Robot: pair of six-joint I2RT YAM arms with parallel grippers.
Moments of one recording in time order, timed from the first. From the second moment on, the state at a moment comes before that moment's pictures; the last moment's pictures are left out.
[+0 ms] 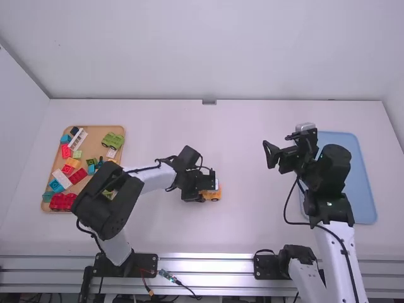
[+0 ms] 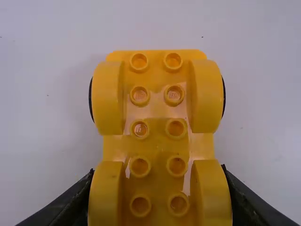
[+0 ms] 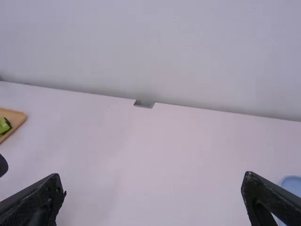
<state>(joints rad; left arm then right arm) -0.51 1.80 0.87 -0.33 0.38 0.94 -0.07 0.85 0.69 -0.19 -0.48 -0.05</state>
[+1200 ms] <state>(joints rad) 0.31 1.37 1.03 -0.46 0.26 0.04 0.02 0.91 0.69 -0.09 -0.48 -0.08</state>
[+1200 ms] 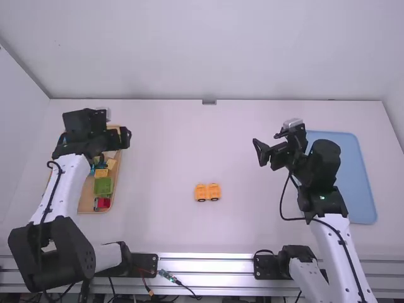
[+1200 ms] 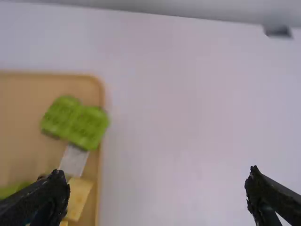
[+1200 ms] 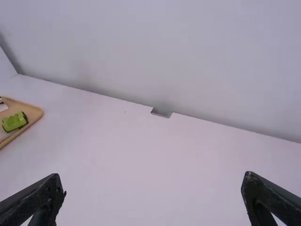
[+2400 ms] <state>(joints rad) 0.45 1.77 1.18 -0.64 0.20 0.63 0.06 0.91 0.69 0.01 -0.48 -0.09</state>
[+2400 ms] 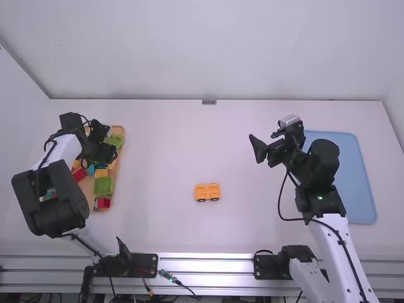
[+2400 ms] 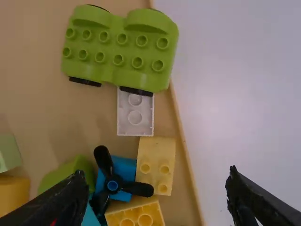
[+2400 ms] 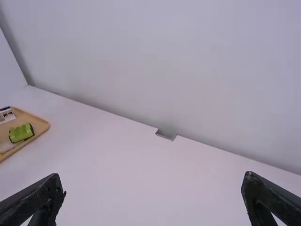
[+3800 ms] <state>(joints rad) 0.47 1.81 1.11 -0.54 0.20 0.65 0.06 0.91 0.69 0.03 -0.49 -0.08</state>
